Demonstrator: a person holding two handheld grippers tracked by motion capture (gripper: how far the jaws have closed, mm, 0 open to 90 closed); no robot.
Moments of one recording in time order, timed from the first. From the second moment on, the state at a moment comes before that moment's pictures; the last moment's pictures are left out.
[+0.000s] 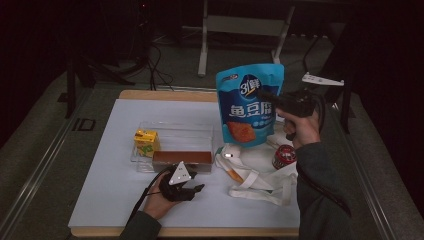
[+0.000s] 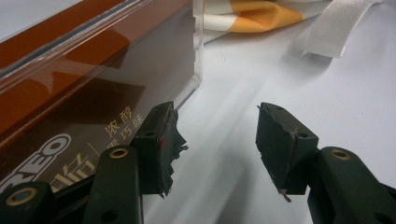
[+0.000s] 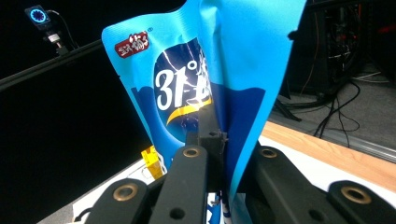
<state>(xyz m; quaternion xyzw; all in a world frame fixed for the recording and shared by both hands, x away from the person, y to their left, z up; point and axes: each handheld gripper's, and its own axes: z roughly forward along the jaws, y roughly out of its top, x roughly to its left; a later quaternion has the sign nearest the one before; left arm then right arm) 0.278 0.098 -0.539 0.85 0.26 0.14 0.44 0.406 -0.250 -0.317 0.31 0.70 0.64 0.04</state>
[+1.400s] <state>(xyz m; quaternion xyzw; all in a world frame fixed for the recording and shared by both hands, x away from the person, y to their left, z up) 0.277 0.099 -0.539 0.85 0.26 0.14 0.44 0.432 -0.135 -0.320 0.29 0.72 0.63 -0.02</state>
